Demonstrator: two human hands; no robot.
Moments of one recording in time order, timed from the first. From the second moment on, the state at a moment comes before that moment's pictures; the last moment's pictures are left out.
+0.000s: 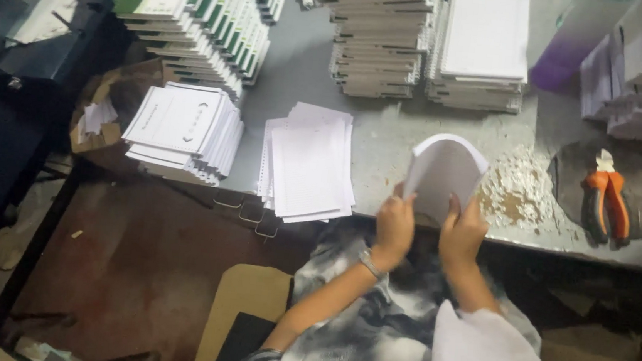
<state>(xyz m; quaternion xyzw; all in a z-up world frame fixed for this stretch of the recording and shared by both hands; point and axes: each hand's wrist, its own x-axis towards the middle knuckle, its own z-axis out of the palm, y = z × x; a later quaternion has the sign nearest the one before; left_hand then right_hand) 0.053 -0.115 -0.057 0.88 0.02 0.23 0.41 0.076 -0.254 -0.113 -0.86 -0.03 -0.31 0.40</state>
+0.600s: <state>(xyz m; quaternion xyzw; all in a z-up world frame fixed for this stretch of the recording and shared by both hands) 0.028 -0.090 -0.028 0.87 0.09 0.02 0.48 0.066 -0.275 -0.099 -0.90 0.00 -0.11 0.42</state>
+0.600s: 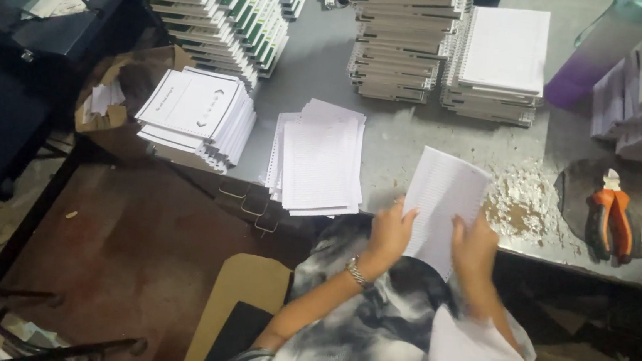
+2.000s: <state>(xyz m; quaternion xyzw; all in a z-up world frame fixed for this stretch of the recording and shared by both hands) 0.117 -0.121 -0.105 0.67 -0.03 0.06 0.74 0.091 -0.237 -0.109 -0.70 -0.10 -0.07 0.71</state>
